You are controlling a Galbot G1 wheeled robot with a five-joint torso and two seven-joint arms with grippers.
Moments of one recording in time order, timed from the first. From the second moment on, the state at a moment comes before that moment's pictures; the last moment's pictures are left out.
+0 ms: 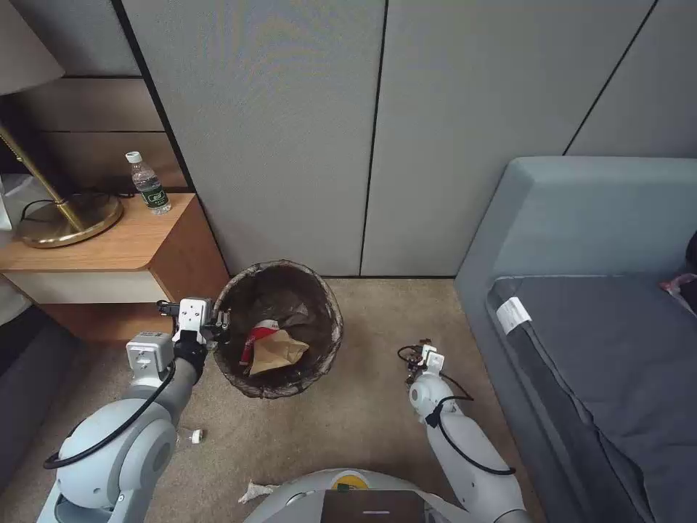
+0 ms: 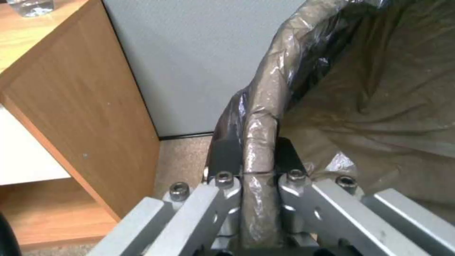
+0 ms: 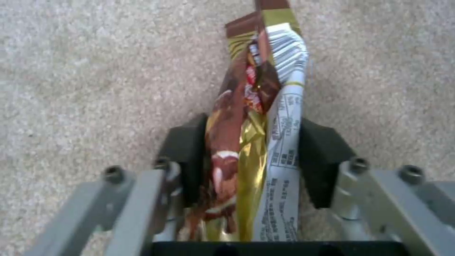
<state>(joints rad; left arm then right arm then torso) 1.59 -1.25 -0.70 -2.50 -0.38 0.72 -0.11 -1.04 1.40 0.27 1.14 0.59 -0.27 0.46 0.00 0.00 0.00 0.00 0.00</state>
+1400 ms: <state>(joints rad) 1.59 -1.24 -0.69 -2.50 -0.39 0.73 -0.12 -1.21 1.21 0.45 2.32 0.68 -0.55 0.25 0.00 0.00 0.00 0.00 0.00</state>
